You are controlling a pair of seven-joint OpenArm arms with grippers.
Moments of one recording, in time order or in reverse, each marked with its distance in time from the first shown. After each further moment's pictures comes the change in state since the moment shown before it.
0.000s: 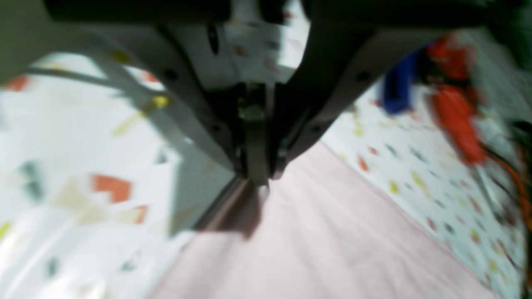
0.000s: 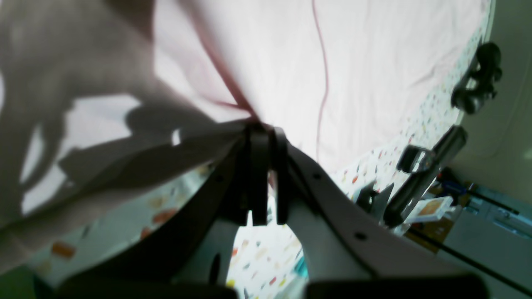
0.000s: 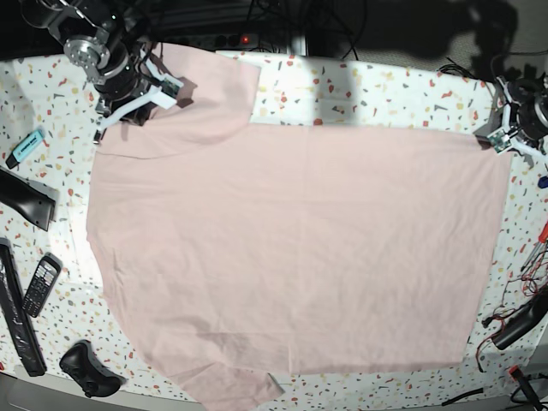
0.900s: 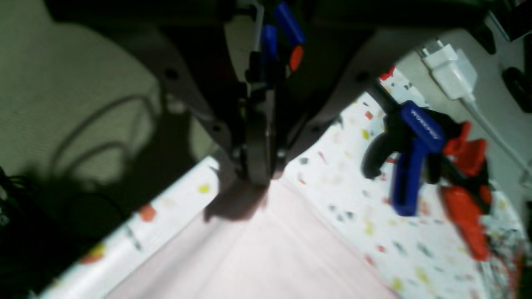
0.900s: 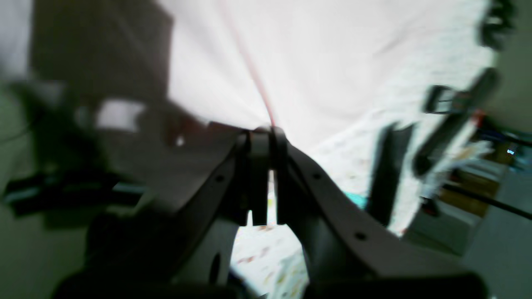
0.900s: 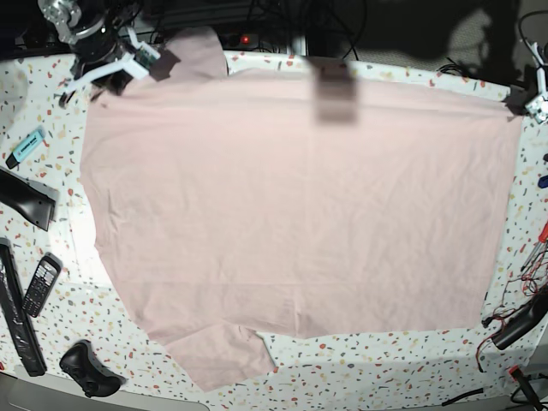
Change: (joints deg) left arm 26.4 0.9 -28.5 18.6 -7.1 -0.4 2.9; right arm -20.5 0.0 16.2 11.8 3.7 -5.2 0.0
